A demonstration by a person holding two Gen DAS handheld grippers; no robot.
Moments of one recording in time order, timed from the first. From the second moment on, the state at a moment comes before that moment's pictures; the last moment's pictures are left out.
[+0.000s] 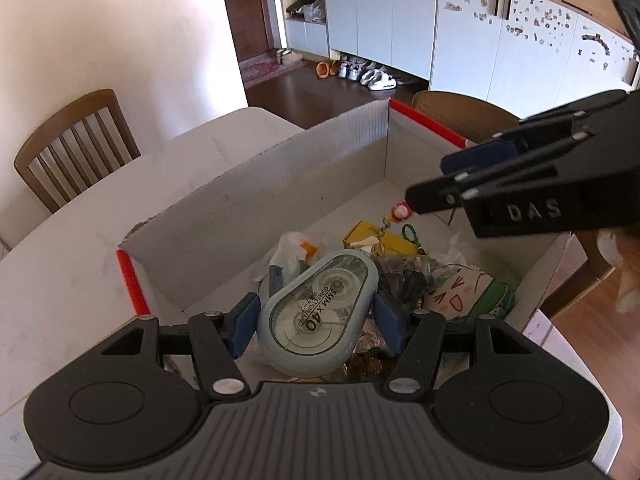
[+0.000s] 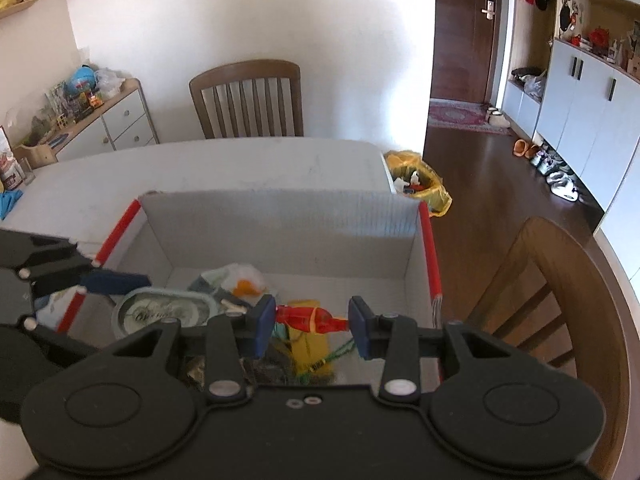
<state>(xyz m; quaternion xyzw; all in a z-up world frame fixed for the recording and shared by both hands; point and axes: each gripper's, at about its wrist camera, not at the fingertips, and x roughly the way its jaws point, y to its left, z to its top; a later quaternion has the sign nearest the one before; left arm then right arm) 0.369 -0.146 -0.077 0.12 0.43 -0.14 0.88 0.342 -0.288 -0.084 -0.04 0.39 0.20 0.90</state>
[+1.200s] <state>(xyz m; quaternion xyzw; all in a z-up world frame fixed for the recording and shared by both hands) 0.364 -0.135 -0.099 0.08 0.46 -0.13 0.88 0.304 -0.288 -0.082 -0.07 0.41 0.23 0.88</state>
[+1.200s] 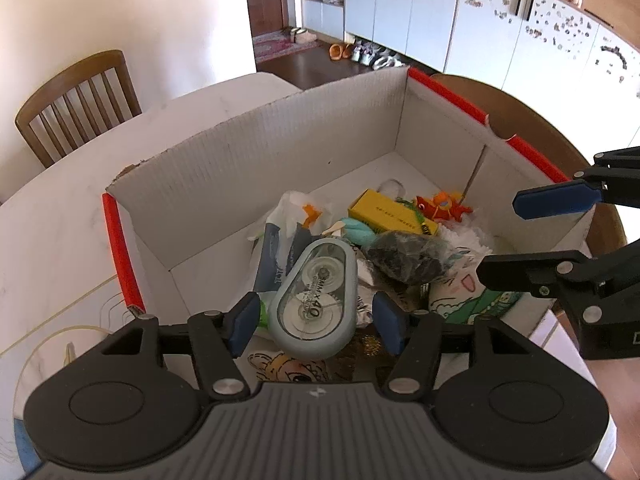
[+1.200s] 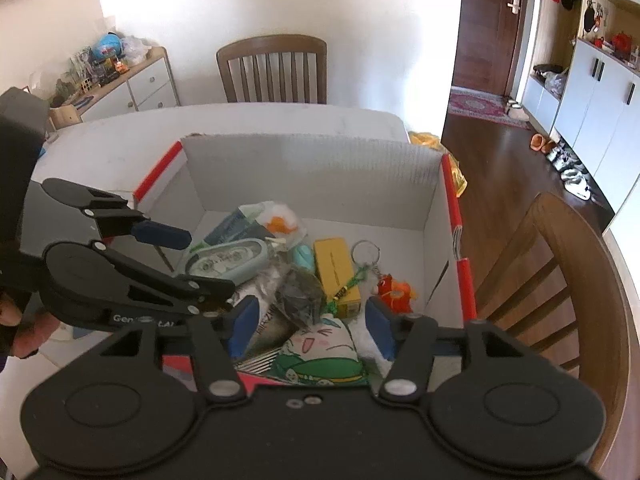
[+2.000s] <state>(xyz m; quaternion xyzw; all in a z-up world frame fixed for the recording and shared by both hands) 0.306 -0.094 -0.037 0.03 0.38 -0.14 0.91 0.245 -0.260 -0.027 -0.06 0.36 0.23 0.90</state>
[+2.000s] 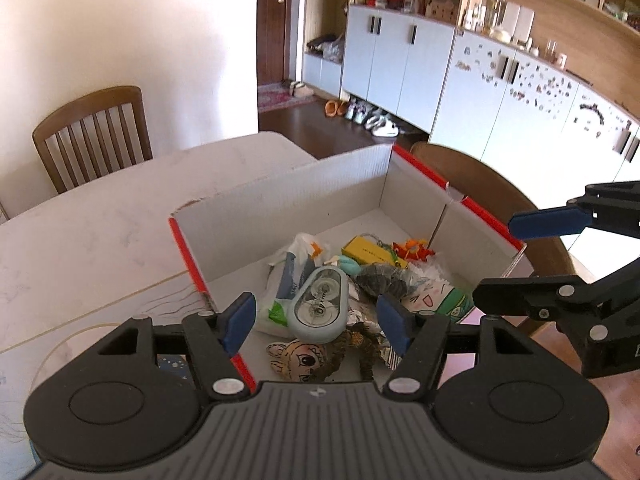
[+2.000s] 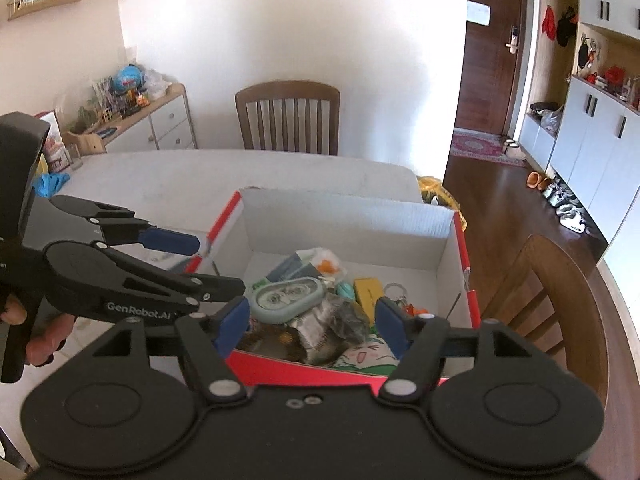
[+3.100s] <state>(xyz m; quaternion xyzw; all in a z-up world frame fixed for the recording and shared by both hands) 0.229 -0.029 0.002 -0.02 0.32 -0.16 0.93 0.166 -0.226 0.003 -0.03 0.29 0.15 0.95</state>
